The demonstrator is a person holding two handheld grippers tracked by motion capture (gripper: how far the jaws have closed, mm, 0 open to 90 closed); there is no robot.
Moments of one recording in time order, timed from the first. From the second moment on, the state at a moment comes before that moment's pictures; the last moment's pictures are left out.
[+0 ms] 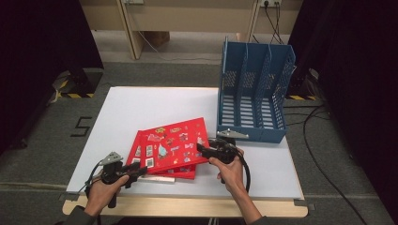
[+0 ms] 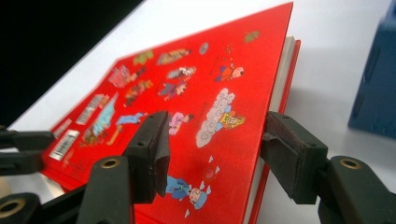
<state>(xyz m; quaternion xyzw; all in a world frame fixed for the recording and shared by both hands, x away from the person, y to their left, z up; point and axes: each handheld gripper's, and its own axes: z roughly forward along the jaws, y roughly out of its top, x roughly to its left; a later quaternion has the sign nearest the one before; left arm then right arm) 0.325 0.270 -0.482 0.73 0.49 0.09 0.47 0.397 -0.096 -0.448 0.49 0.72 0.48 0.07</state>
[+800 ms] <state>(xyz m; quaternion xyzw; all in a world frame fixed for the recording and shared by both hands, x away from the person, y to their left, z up) 0.324 0.268 -0.481 0.74 0.48 0.10 0.46 0.400 -0.095 -0.470 0.50 0.75 0.43 0.05</state>
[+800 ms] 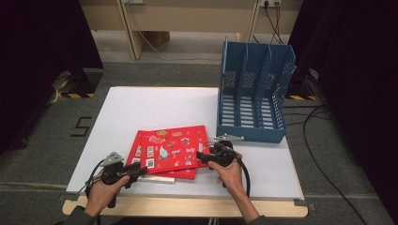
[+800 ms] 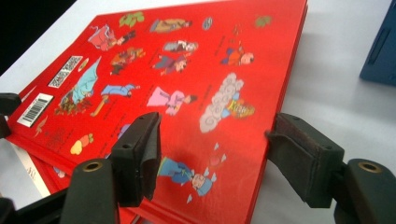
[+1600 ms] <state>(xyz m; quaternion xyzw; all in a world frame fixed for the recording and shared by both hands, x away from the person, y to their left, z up) 0.324 0.269 -0.482 0.73 0.49 0.10 0.47 0.401 -0.097 -0.467 0.52 0.73 0.45 0.01</state>
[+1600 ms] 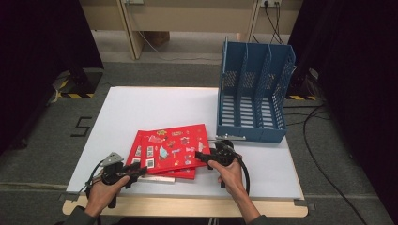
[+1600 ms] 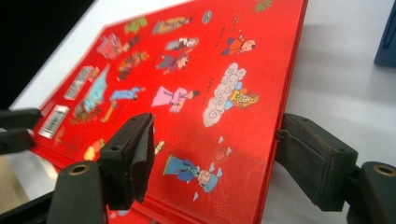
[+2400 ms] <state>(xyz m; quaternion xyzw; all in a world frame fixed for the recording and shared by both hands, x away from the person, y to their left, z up) 0.324 0.253 -0.485 0.70 0.50 0.06 0.51 0.381 -0.072 -0.395 0.44 0.70 0.56 0.02</state>
